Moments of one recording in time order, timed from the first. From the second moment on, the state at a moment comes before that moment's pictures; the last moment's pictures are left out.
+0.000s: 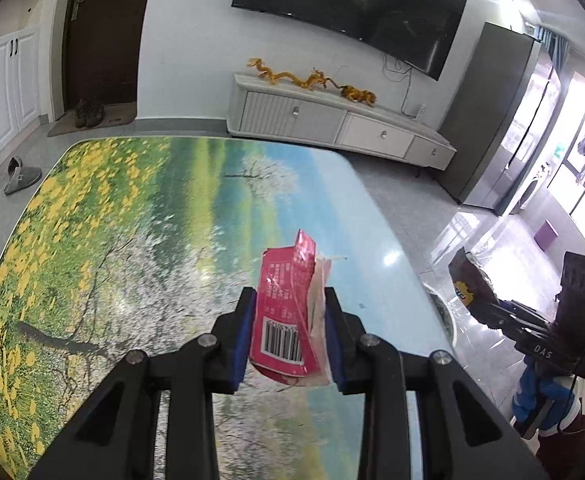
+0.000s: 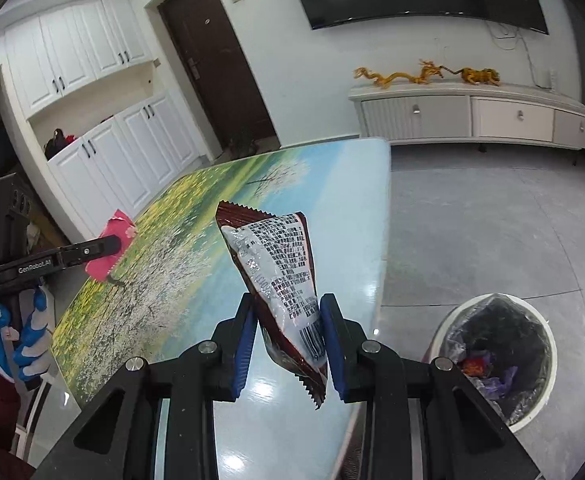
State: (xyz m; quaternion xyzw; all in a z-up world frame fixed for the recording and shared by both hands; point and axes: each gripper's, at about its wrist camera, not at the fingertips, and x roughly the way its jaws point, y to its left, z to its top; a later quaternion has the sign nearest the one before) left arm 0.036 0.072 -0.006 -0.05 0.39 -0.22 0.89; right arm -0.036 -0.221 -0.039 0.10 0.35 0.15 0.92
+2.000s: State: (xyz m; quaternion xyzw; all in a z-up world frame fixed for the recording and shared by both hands) left arm 0.088 -0.199 -0.060 0.05 0.43 -0.22 0.87; right arm -0.031 -0.388 -0.107 0.22 0.40 -0.15 0.88
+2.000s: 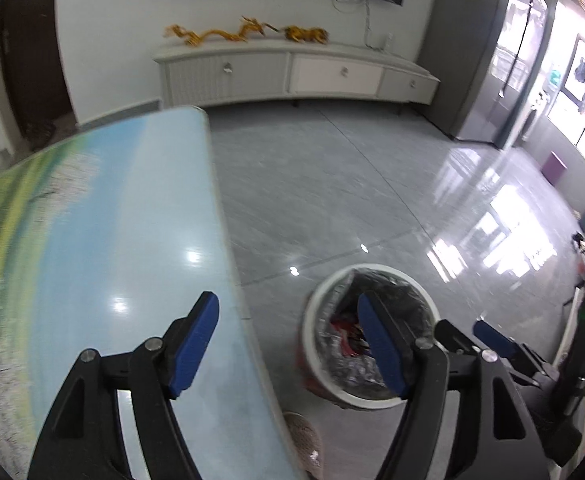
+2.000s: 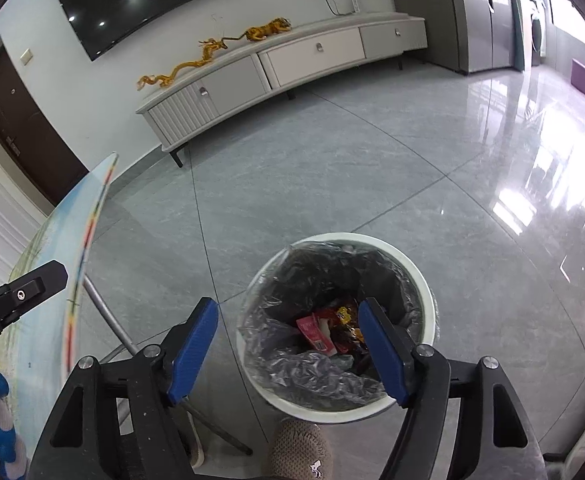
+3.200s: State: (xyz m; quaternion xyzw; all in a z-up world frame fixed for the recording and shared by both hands) left arm 0.030 -0.012 -0.005 0.02 0.30 -0.03 0.95; right arm -0.018 -0.214 -0.032 0.03 0.30 -0.13 0.94
